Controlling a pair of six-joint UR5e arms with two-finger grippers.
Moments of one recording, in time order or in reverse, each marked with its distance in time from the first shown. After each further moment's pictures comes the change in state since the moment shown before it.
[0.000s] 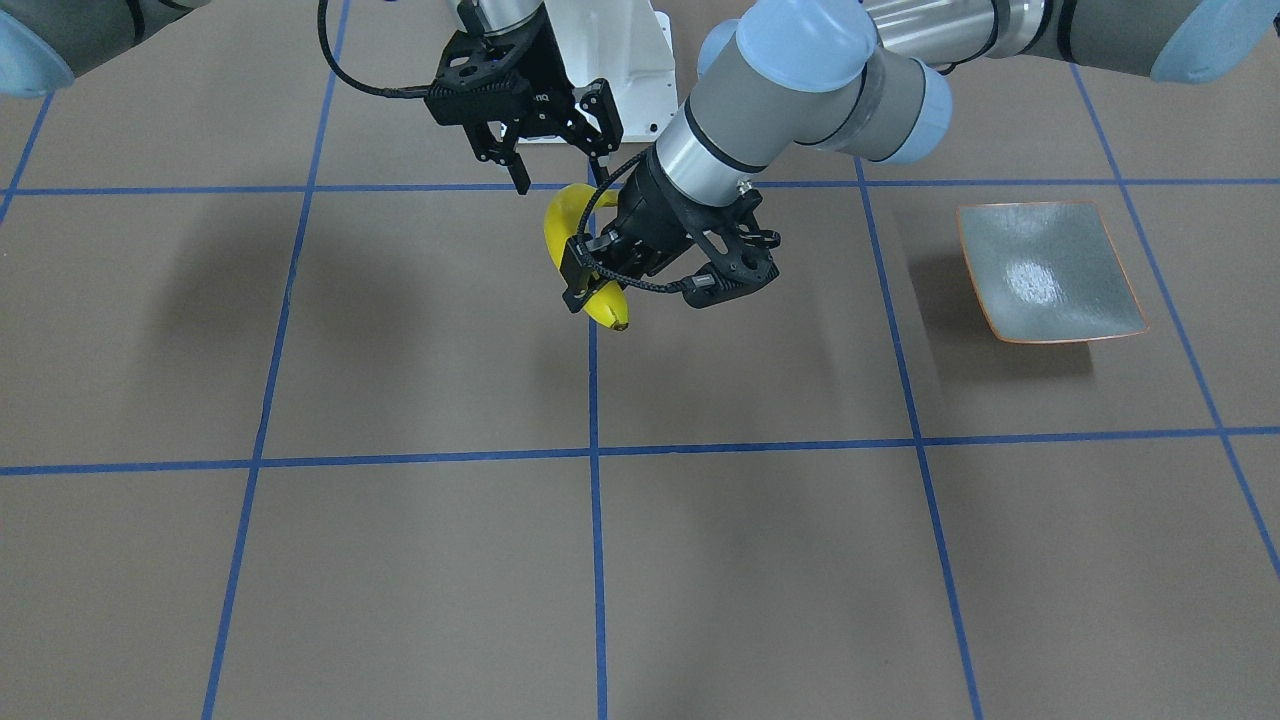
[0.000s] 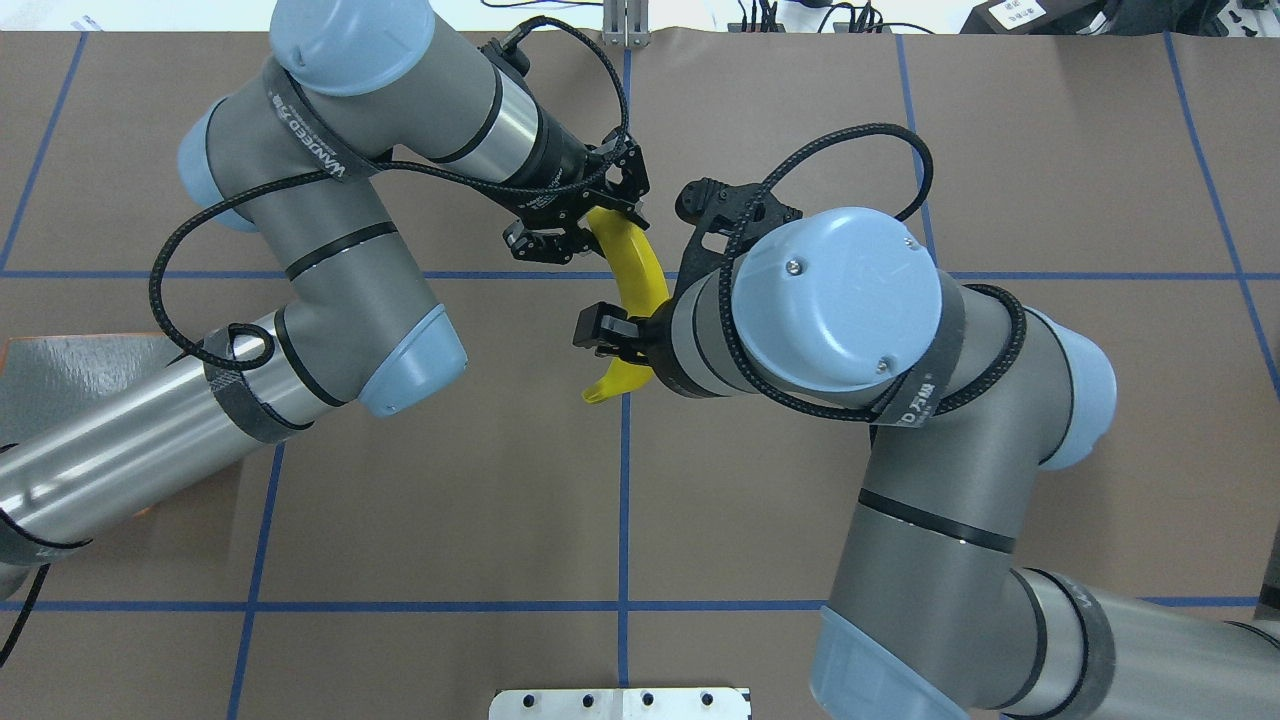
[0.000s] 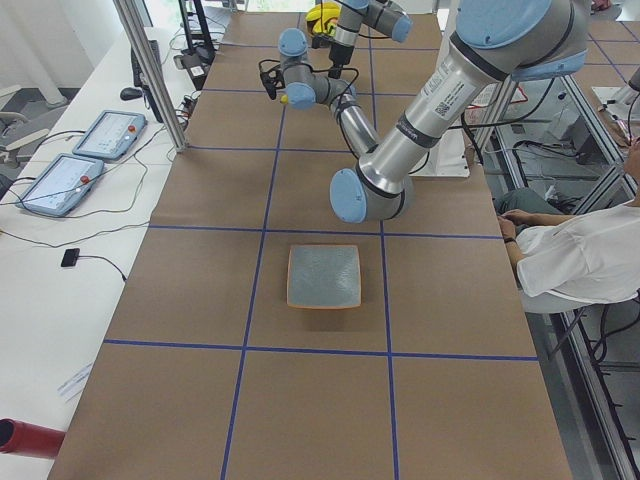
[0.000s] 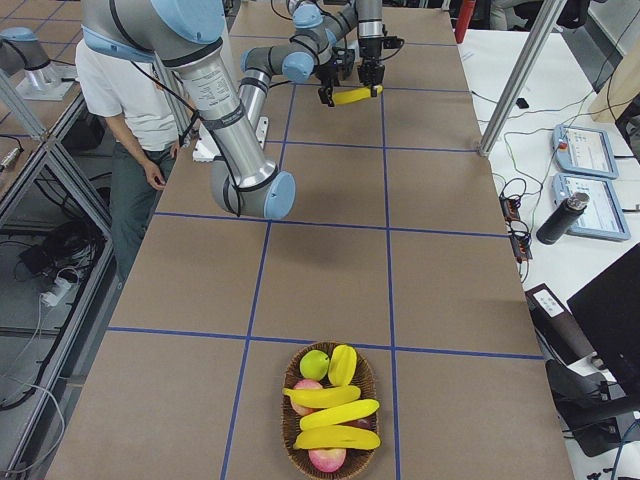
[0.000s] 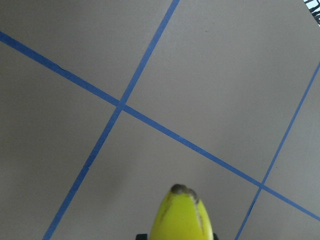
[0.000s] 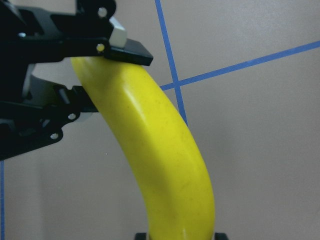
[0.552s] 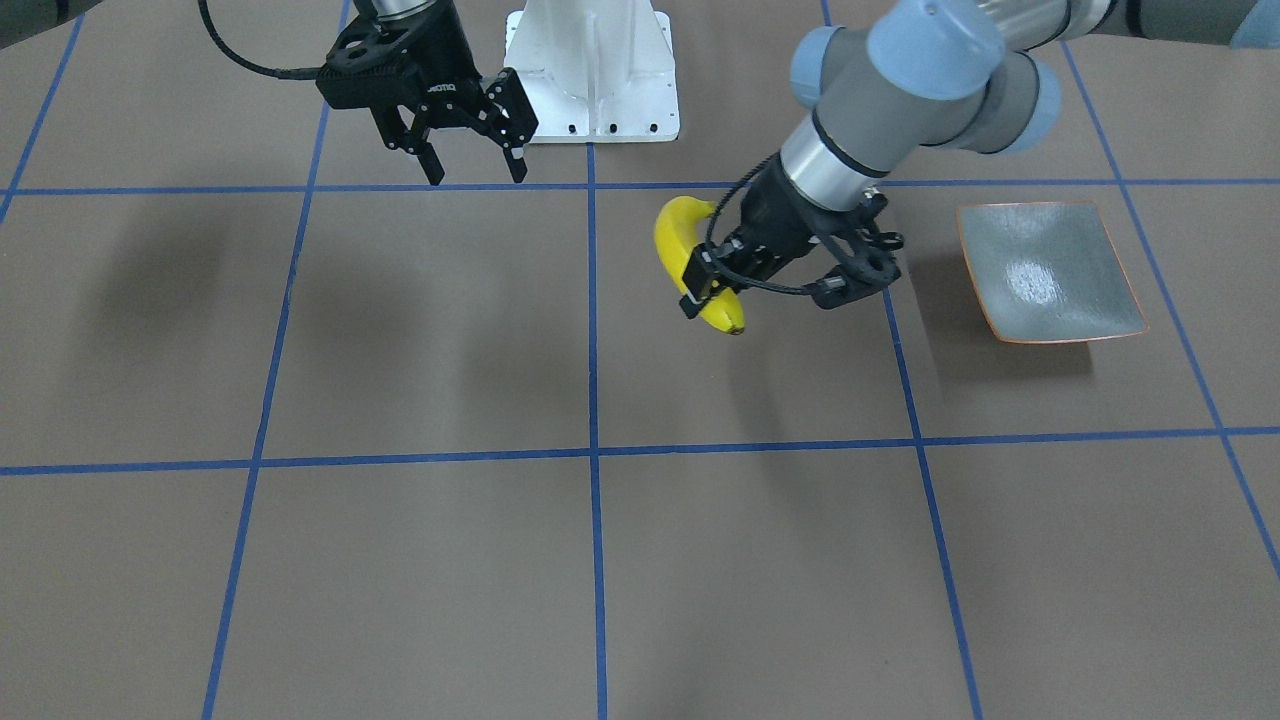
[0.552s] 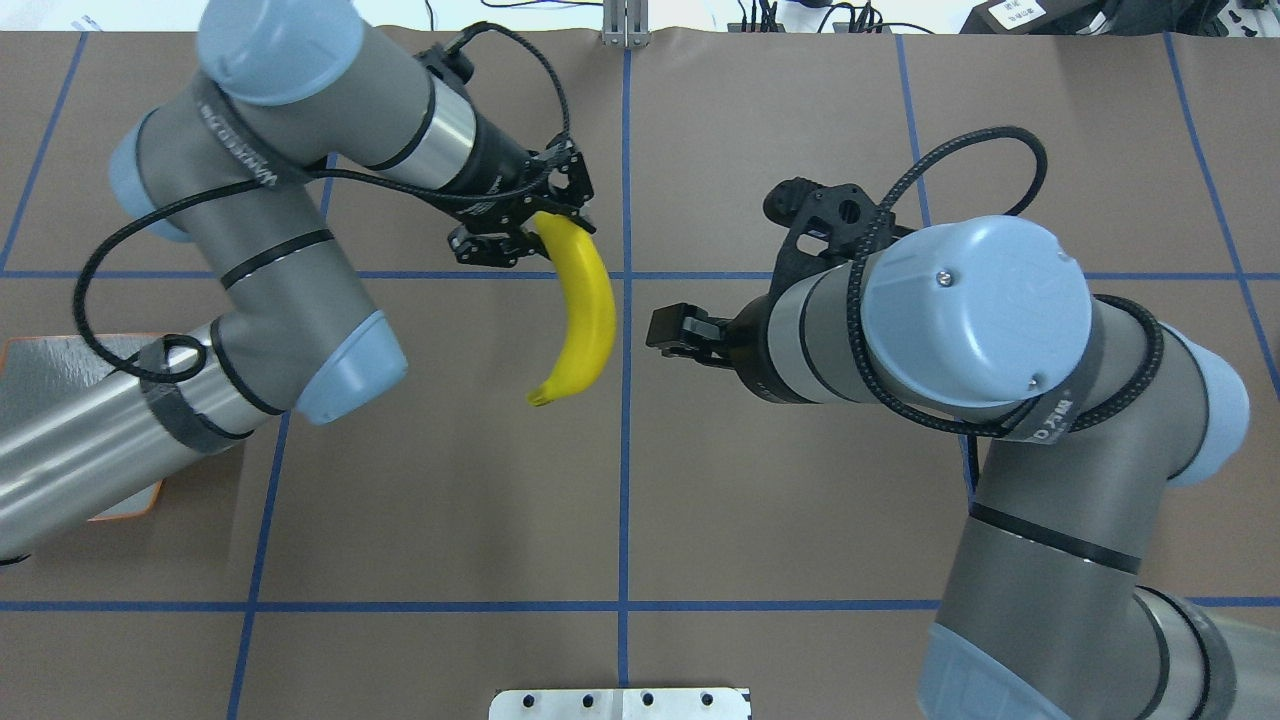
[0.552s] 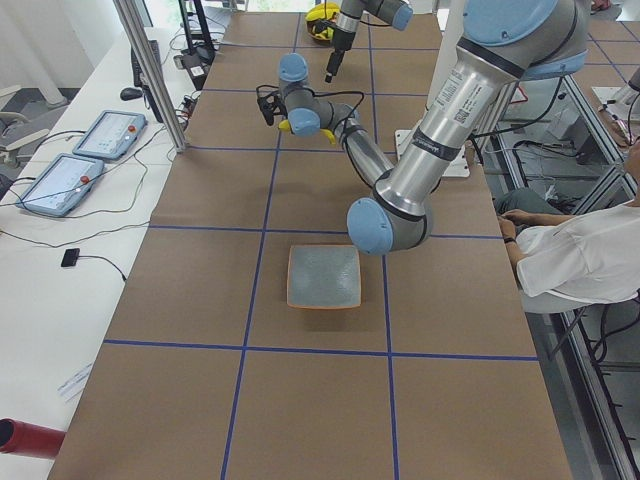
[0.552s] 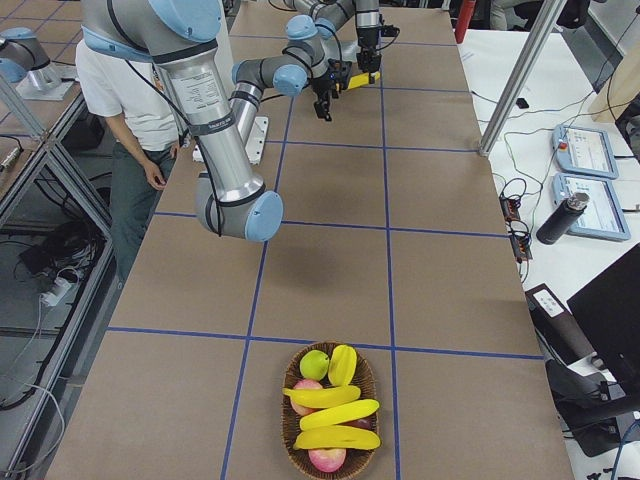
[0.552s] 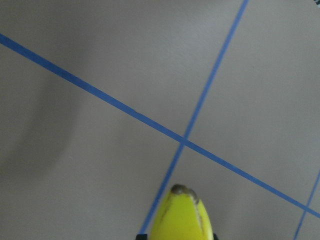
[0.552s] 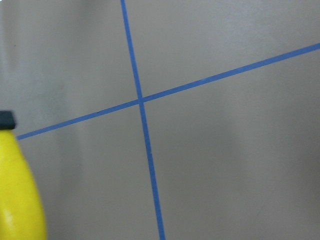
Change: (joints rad) left arm -0.088 0.281 -0.168 0.027 -0.035 0.153; right arm 0.045 -0.182 0.126 -0.001 0.002 -0.001
